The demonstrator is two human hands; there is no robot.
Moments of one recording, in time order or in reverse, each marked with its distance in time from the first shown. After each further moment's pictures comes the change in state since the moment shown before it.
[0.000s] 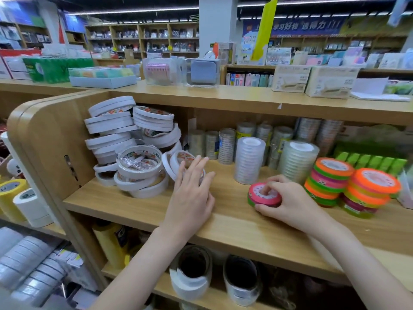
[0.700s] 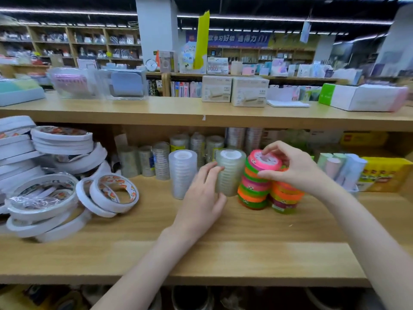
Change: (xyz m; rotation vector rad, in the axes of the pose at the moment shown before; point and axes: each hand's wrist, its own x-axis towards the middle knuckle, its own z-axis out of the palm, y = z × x) left_hand 0.069 0.109 0.048 -0.556 -0.102 0.077; right_hand -0.014 0.081 -0.110 0.142 0.247 0.215
